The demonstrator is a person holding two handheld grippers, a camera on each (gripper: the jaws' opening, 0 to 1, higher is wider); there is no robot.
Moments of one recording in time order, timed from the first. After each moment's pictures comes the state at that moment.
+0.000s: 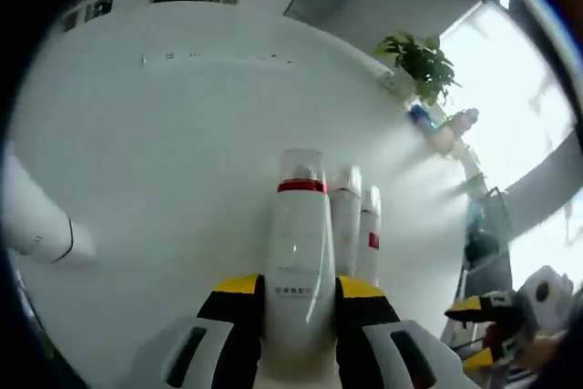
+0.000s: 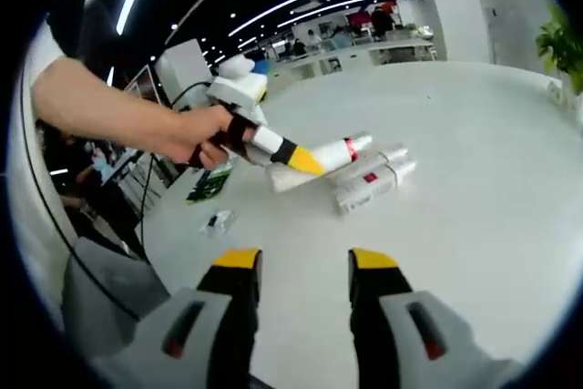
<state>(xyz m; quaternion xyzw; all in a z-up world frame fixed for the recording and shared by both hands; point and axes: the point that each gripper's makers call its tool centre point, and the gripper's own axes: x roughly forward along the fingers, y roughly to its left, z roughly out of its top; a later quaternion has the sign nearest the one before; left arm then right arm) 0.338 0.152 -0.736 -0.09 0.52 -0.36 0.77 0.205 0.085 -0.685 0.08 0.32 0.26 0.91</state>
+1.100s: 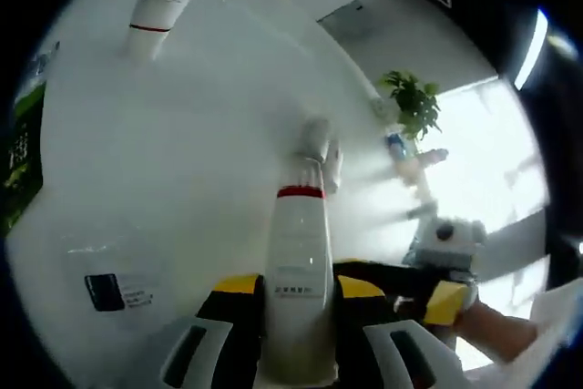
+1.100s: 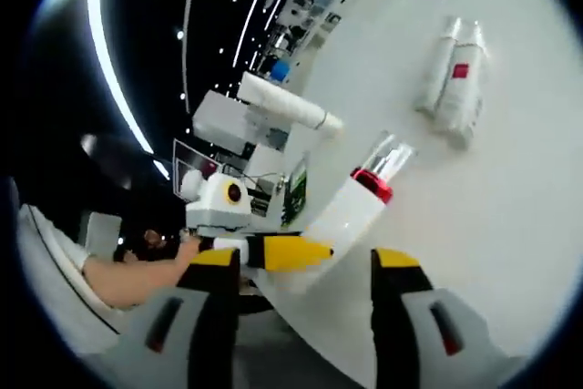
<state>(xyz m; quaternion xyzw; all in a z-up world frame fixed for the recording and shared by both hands) 0.209 0.188 -0.725 -0.27 0.54 -0.35 0.72 0.206 0.181 -0.694 0.42 0.41 0.34 0.74</state>
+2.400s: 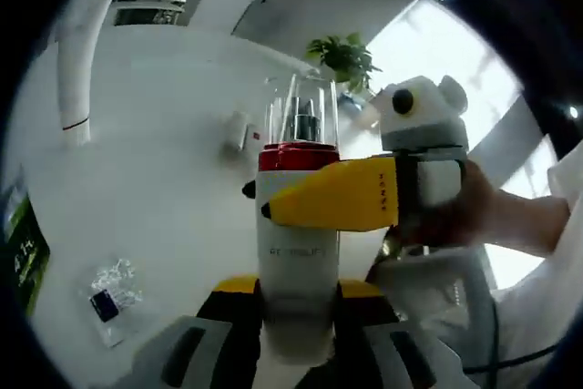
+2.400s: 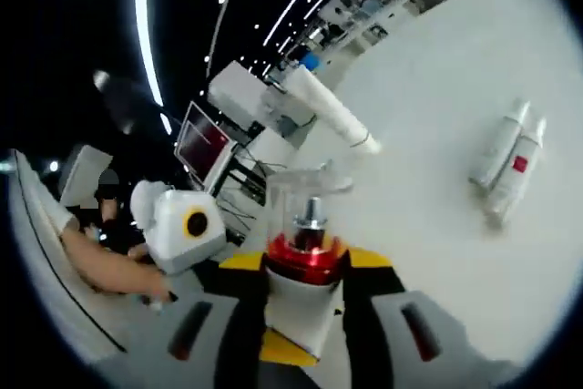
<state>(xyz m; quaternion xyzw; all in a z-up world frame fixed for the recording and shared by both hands) 0.170 0.176 -0.697 -0.09 0.44 -0.47 0.76 0.213 0.208 -0.649 0.21 0.34 0.44 0.81</state>
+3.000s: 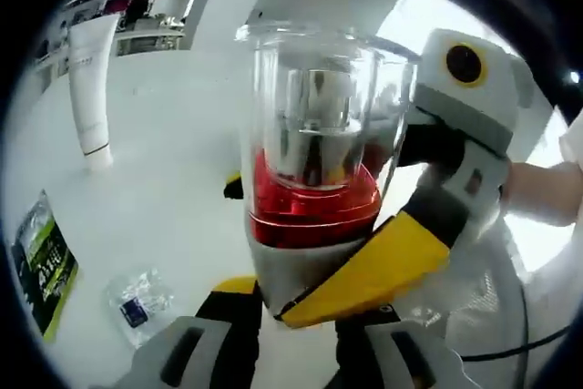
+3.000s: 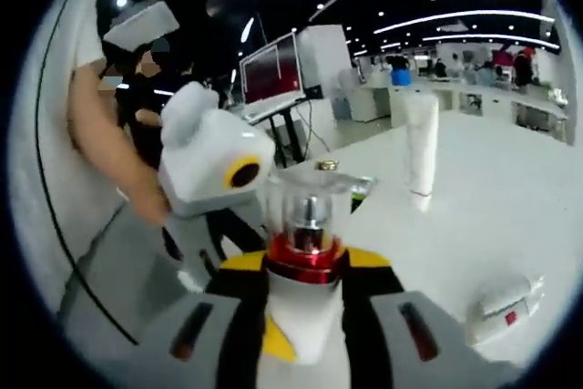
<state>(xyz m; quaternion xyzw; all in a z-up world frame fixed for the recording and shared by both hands) 0.181 0.191 -0.702 -0.03 0.40 -0.44 0.81 0.195 0.241 -0.641 -0.07 0.21 0.58 0.79</state>
